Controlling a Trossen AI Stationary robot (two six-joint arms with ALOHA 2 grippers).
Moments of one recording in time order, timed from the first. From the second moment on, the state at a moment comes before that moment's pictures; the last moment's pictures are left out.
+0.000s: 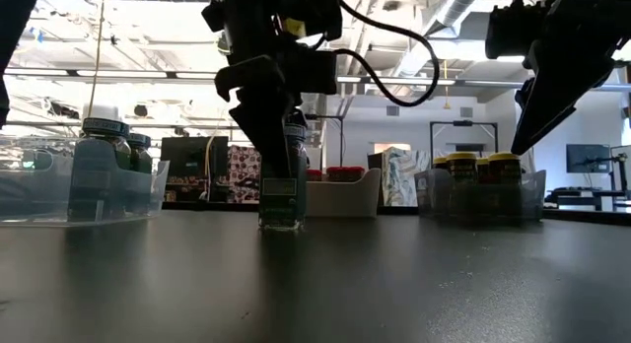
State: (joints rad) left arm -0.02 1.87 1.37 -0.67 0.02 0.08; right arm 0.39 1.20 0.75 -0.65 0.30 0.78
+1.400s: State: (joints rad) left arm -0.04 1.83 1.73 -1.13 -0.02 -0.07; right arm 0.34 1.20 0.75 -0.64 0.31 0.78
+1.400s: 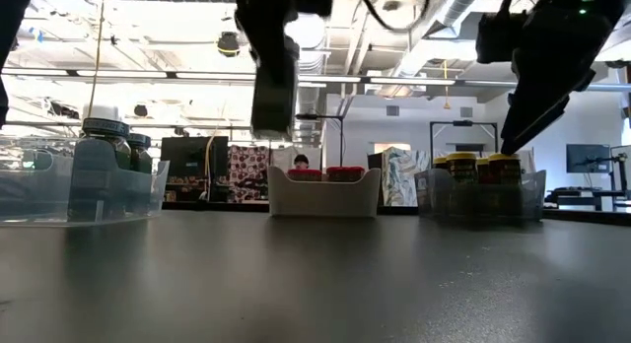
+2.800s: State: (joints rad) left arm -0.17 0.69 0.80 -1.19 -0.13 -0.40; right arm 0.17 1.20 0.75 -0.59 0.31 0.81
